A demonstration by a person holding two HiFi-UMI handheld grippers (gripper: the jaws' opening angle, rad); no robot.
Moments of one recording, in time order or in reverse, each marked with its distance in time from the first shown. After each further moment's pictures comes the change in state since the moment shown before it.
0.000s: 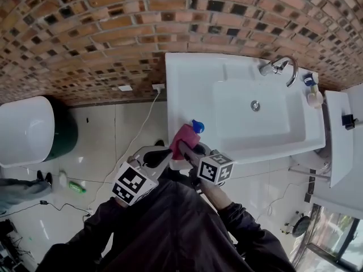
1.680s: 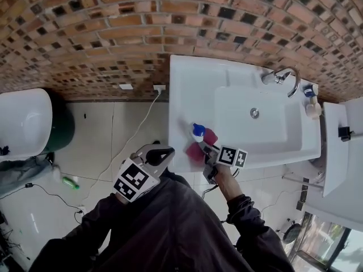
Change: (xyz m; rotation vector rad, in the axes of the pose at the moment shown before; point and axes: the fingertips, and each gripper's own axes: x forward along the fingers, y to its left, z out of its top) left arm 0.008 0.009 0.004 -0.012 -0.009 -0.011; right arm -0.020 -0.119 -0.022 0.374 0.135 -0.164
